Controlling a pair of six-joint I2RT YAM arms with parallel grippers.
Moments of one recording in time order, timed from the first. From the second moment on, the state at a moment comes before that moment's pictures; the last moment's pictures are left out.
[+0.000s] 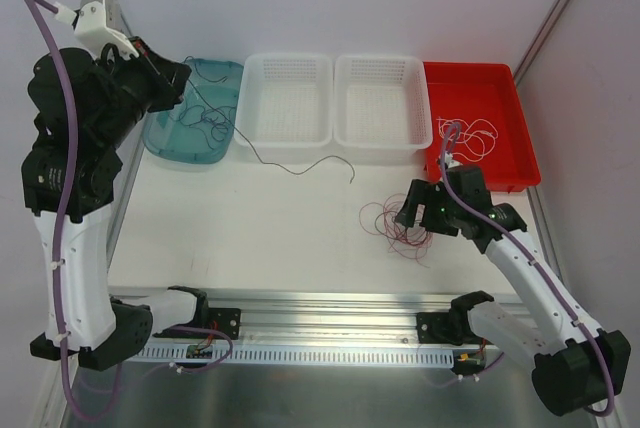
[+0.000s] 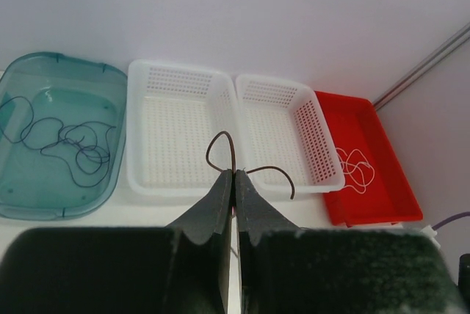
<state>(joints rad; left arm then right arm) -0.18 1.19 2.02 -0.93 0.05 -0.37 0.34 0.93 0.77 -0.73 -0.14 0.48</state>
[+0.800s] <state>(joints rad) -0.18 1.47 2.27 -0.59 0.25 -0.54 0.34 0.92 0.77 -0.72 -0.16 0.46</state>
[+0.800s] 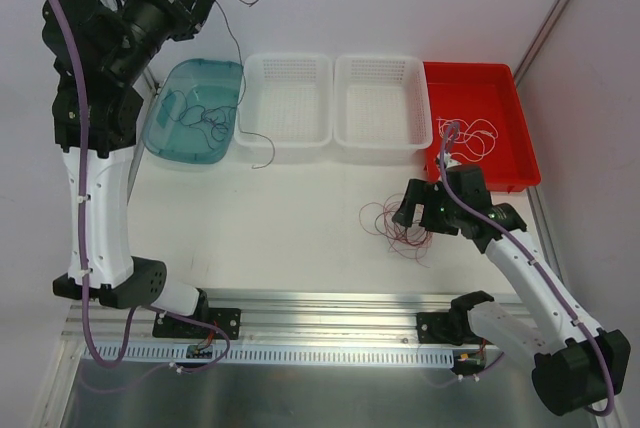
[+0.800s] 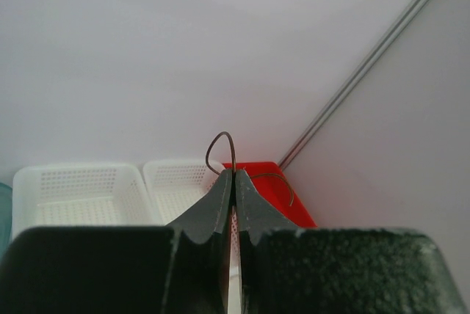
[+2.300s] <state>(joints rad) -0.18 1.95 1.92 -0.17 0.12 -0.37 0.34 1.00 0.71 -0.66 -0.20 0.43</state>
